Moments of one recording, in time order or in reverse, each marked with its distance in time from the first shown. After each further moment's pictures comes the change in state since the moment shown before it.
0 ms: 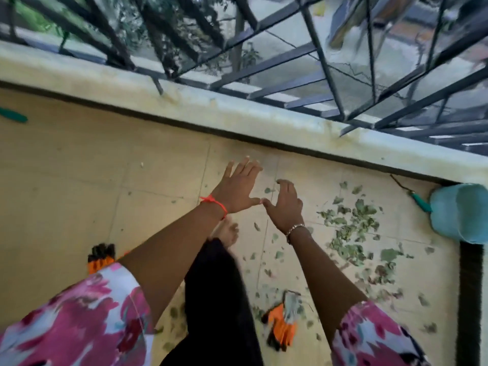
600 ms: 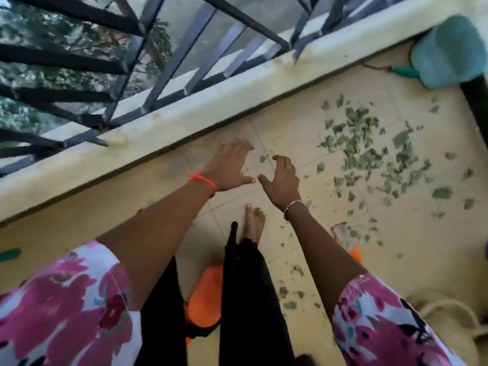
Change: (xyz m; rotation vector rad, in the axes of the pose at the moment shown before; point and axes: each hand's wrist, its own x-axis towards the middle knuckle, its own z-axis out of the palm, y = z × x) left_hand 0.075 -0.022 -0.049 0.279 -0.342 0.412; right_hand 0.016 -0.031 0.027 0.402 0.208 0.456
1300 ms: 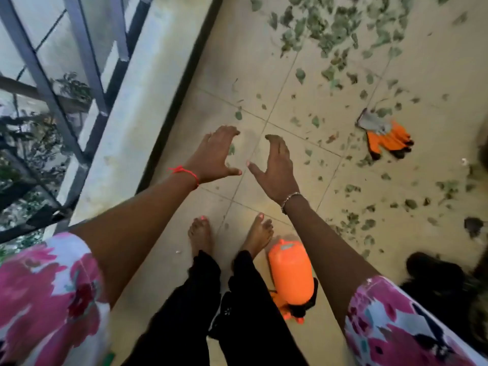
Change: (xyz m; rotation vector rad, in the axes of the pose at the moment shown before) left_hand 0.071 -0.057 0.076 0.251 -0.251 0.462; right_hand -0.020 0.029 0.133 0.456 0.404 0.333
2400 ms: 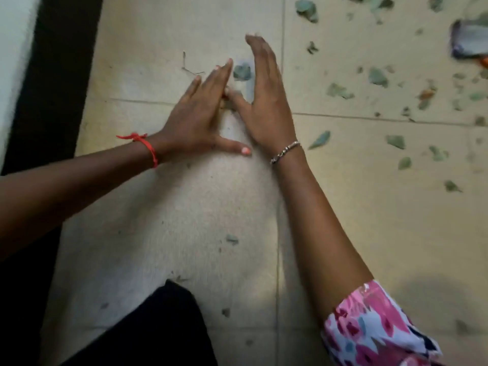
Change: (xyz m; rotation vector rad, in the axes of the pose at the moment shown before) left_hand 0.277 -0.167 0.130 0.242 0.169 0.532; right_hand 0.267 0.137 0.176 0.169 0.681 -0.202
